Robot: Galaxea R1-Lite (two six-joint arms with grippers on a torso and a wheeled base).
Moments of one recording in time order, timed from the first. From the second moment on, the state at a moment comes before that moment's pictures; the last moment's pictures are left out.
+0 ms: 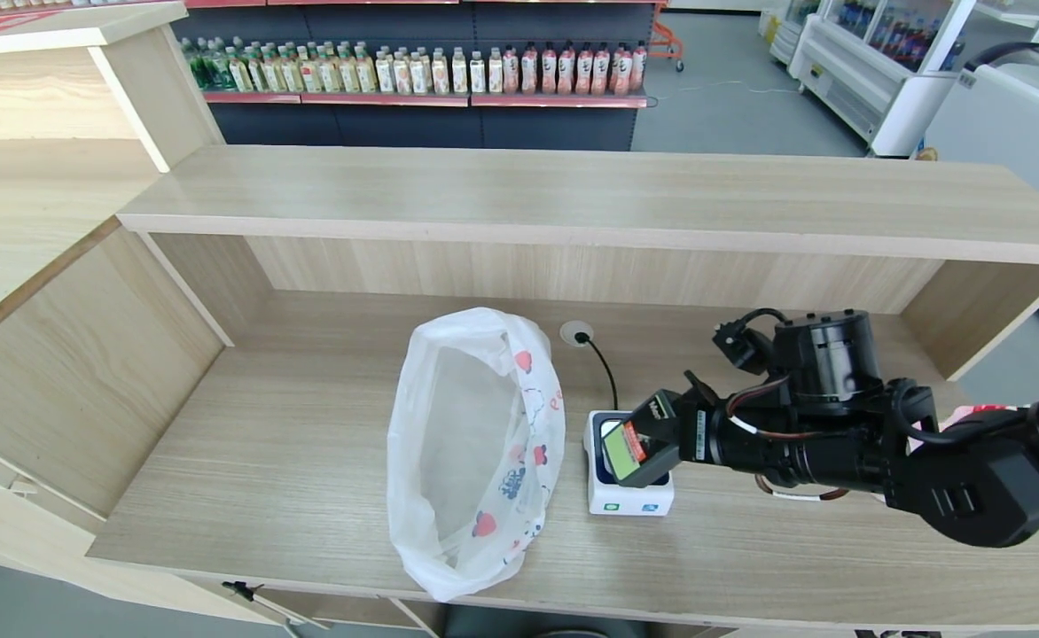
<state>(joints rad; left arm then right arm) 0.00 0.00 0.00 0.00 0.02 0.01 0.46 1.81 -0.79 -0.52 0.21 0.41</state>
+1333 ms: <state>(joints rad) 0.00 0.00 0.00 0.00 0.02 0.01 0.45 1.89 -0.87 -0.55 0.21 0.39</state>
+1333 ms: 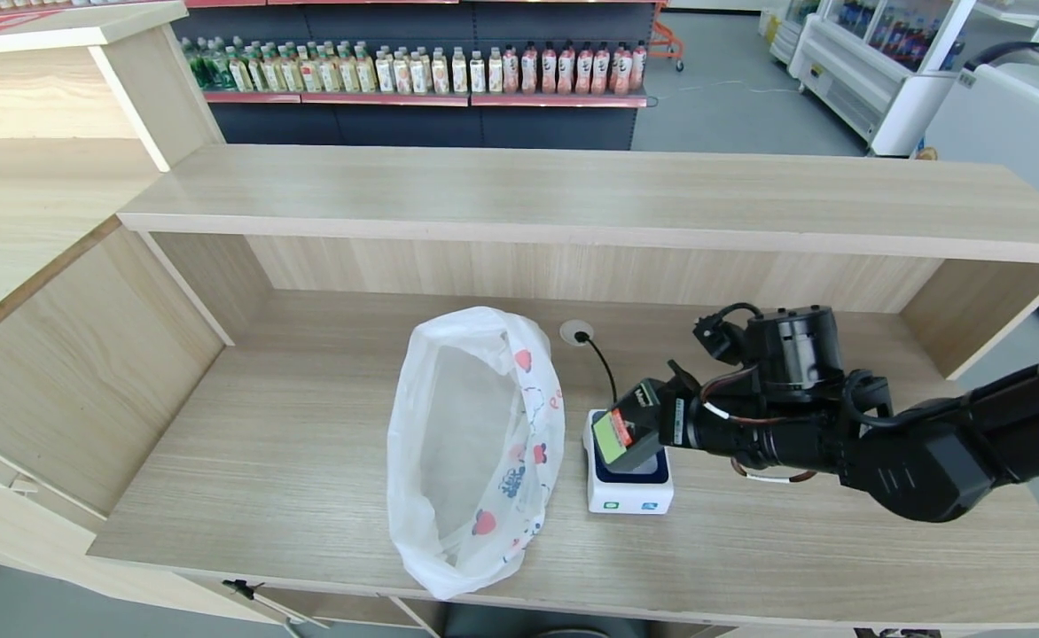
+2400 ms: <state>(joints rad) 0.00 0.00 0.00 0.00 0.02 0.01 0.23 1.50 -0.64 -0.54 0.13 -0.19</state>
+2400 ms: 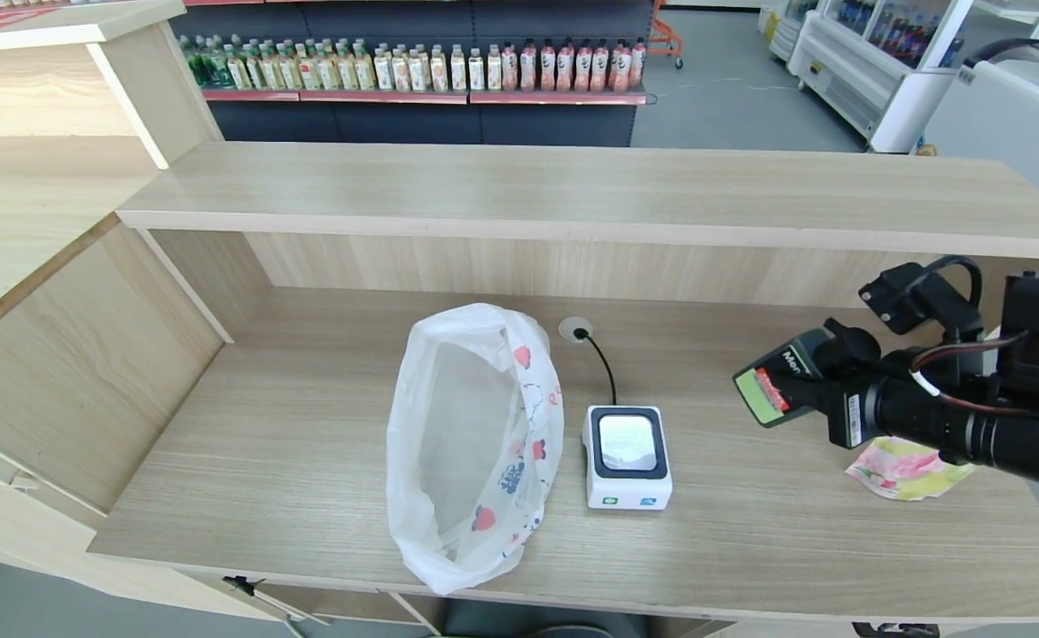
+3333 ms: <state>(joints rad) 0.00 0.00 0.00 0.00 0.02 0.01 0.28 1.70 -0.94 -0.53 0.23 -0.04</state>
